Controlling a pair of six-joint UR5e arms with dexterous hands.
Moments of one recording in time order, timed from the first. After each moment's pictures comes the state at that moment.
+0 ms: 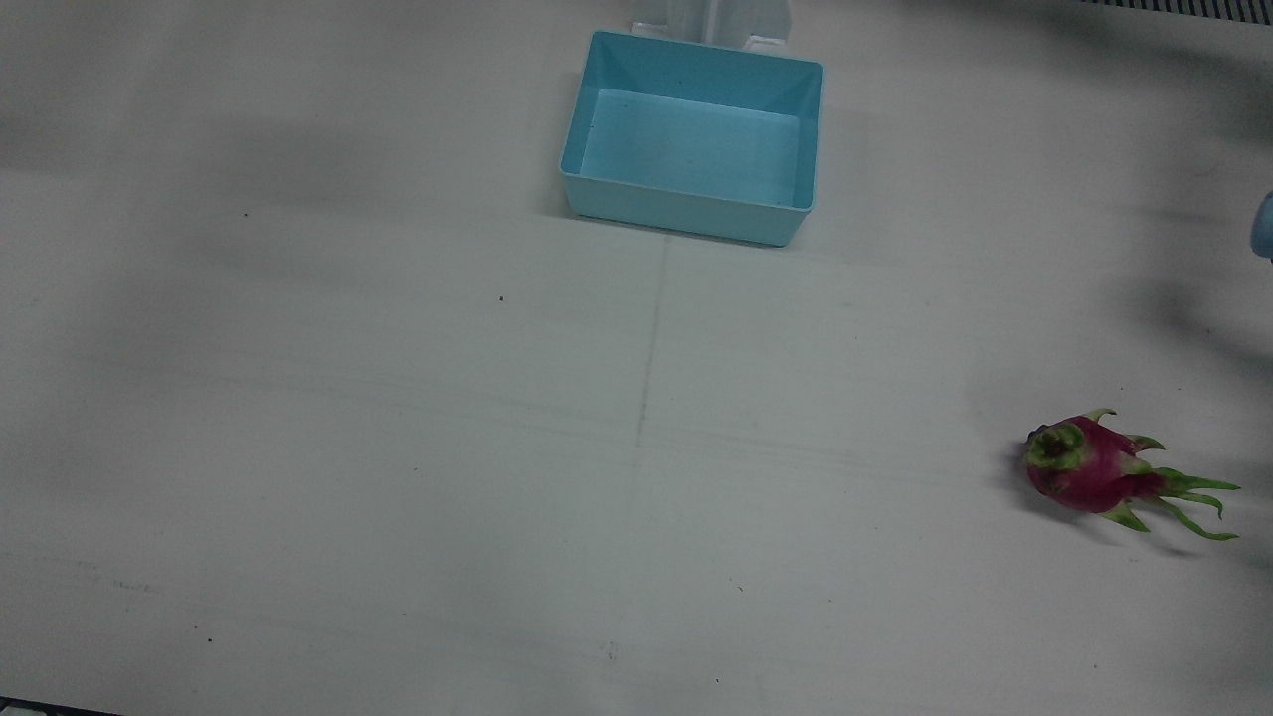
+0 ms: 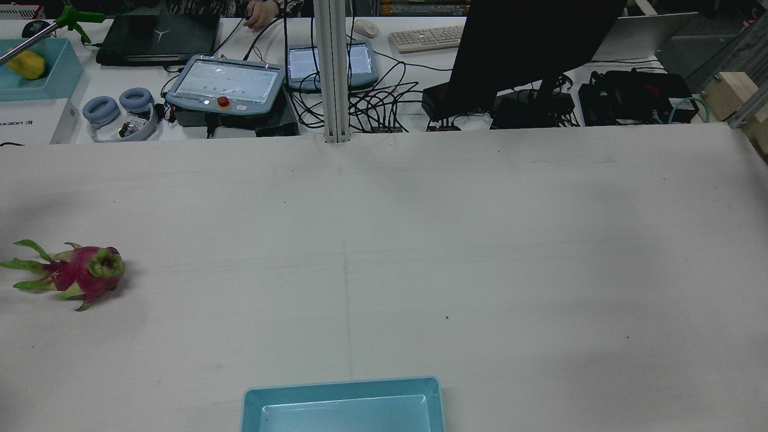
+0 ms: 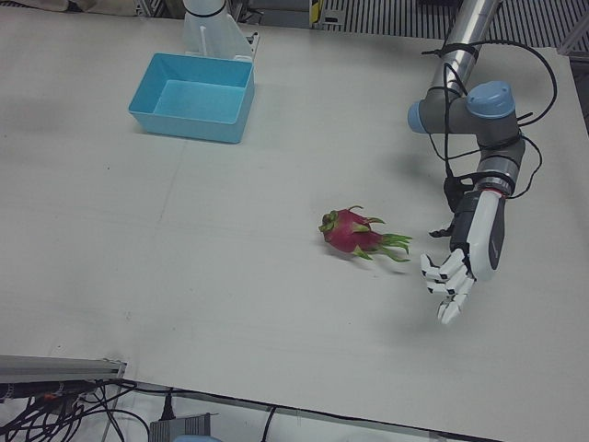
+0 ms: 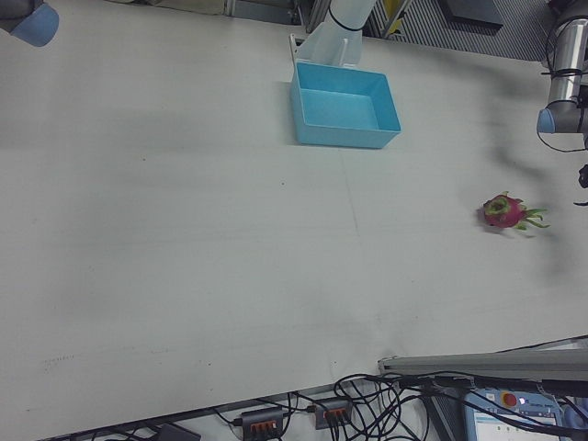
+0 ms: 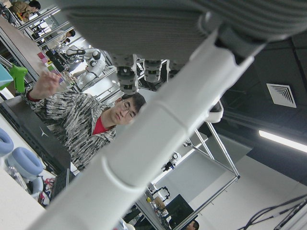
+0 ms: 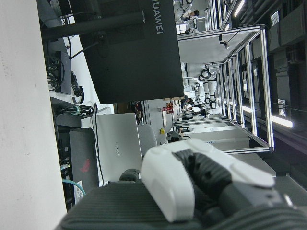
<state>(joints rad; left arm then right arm) -1.12 -1.60 -1.48 -0.44 1.29 0.77 1.53 -1.64 1.62 -3.26 -1.57 0.14</state>
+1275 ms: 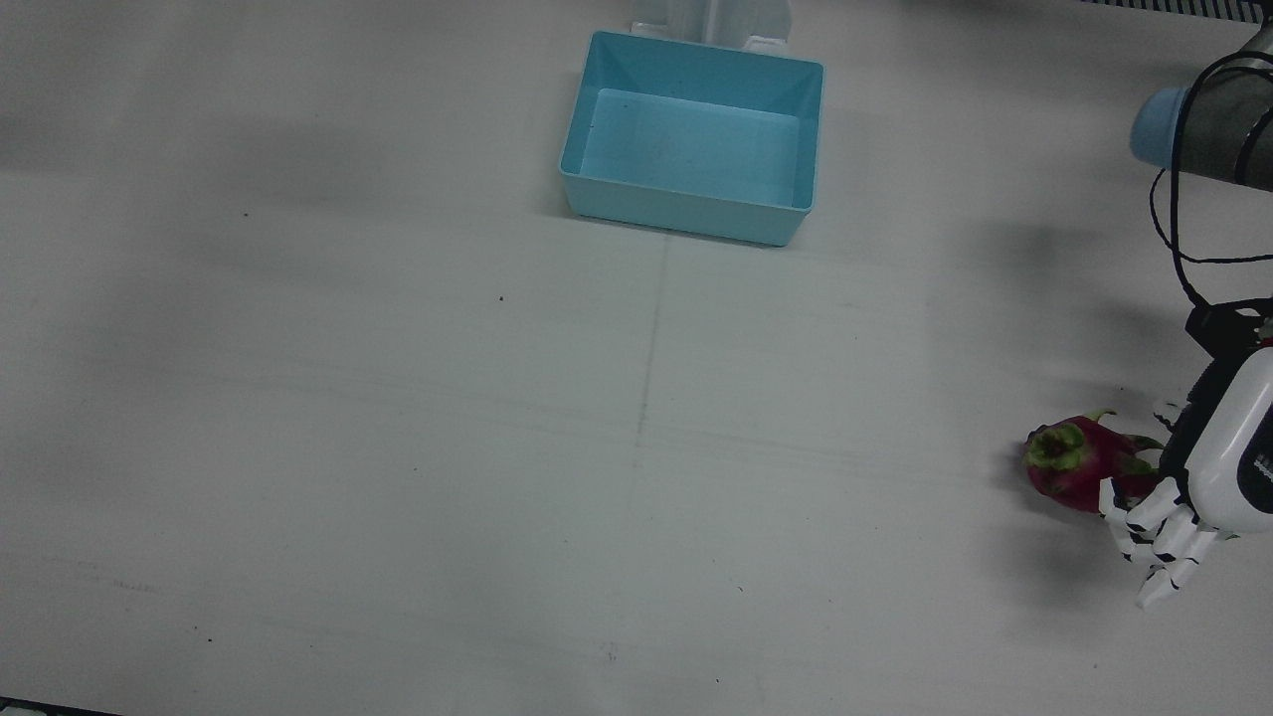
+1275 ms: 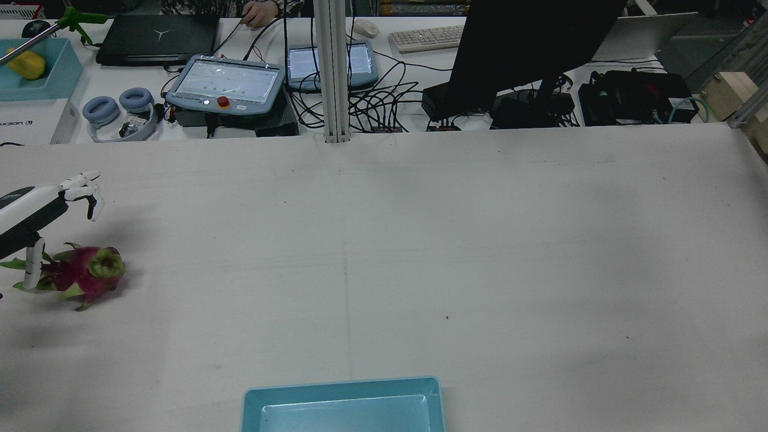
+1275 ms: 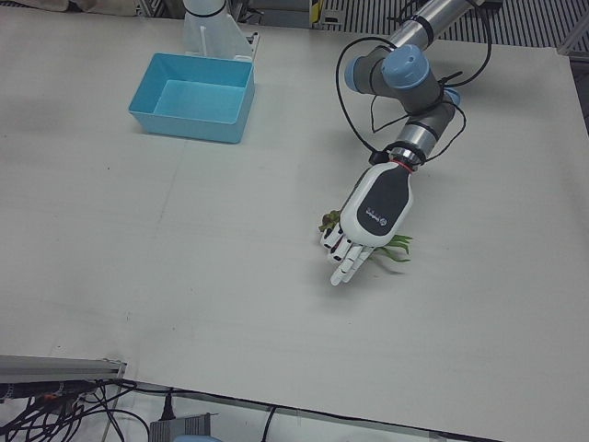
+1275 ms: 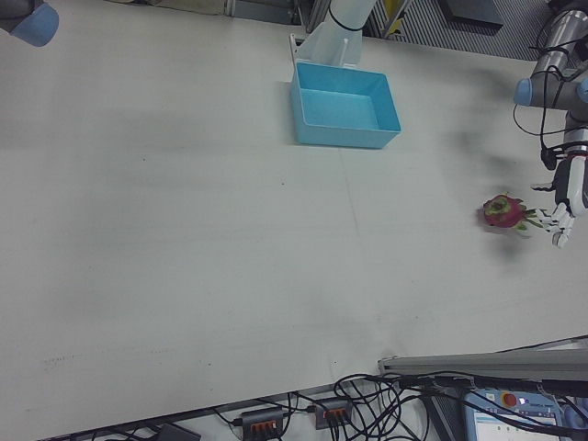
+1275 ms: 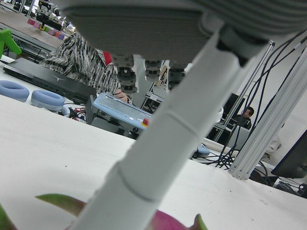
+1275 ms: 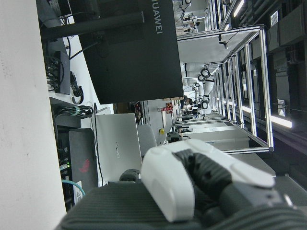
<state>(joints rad) -0.91 -1.64 -1.81 0.18 1.39 1.21 1.53 -1.64 1.62 -3.26 -1.57 0.14</state>
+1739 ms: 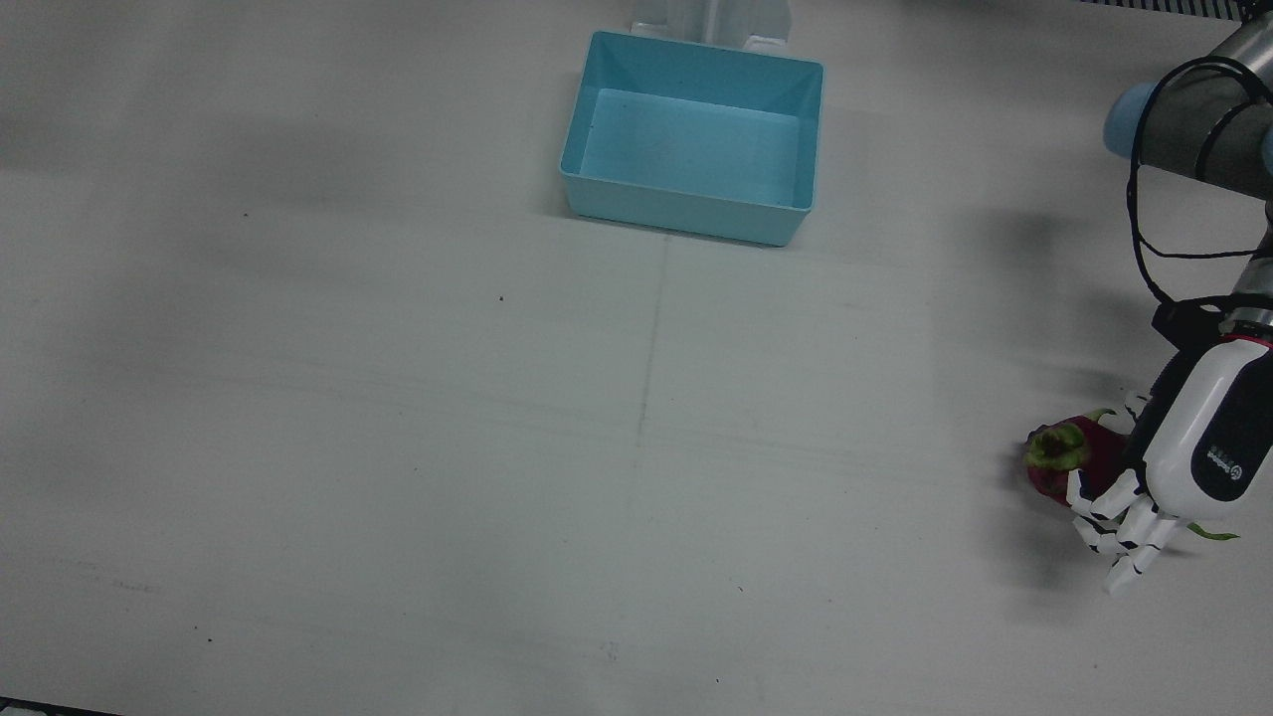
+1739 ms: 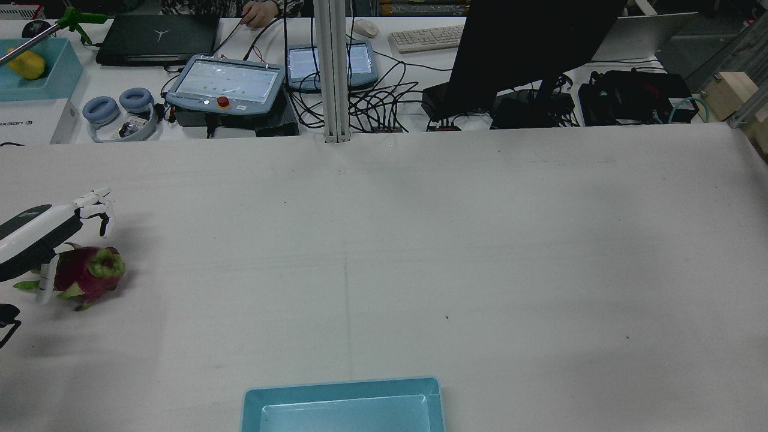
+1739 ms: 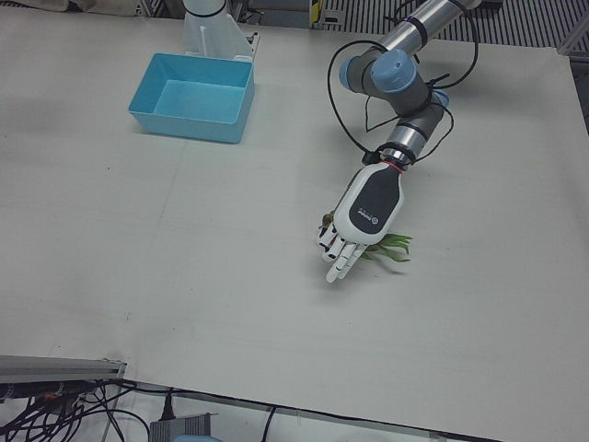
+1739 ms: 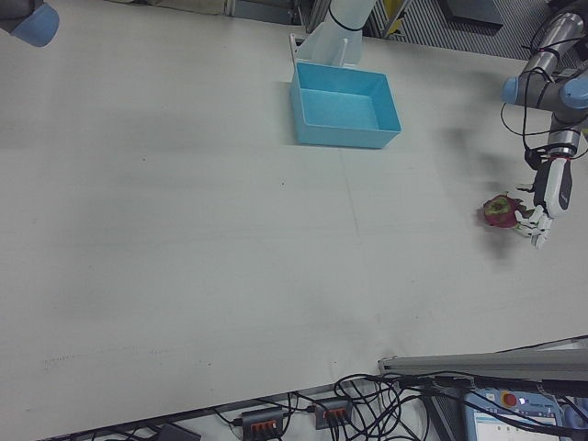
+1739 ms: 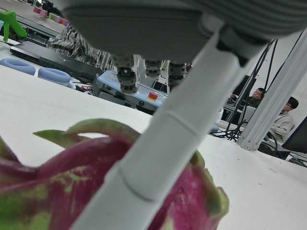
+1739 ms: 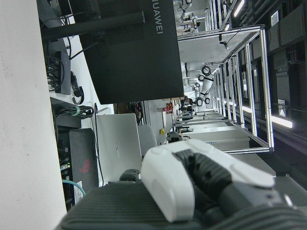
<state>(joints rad) -0.84 -1.64 -1.80 0.21 1.33 1.23 1.53 -1.64 1.62 -3.26 -1.57 0.14</state>
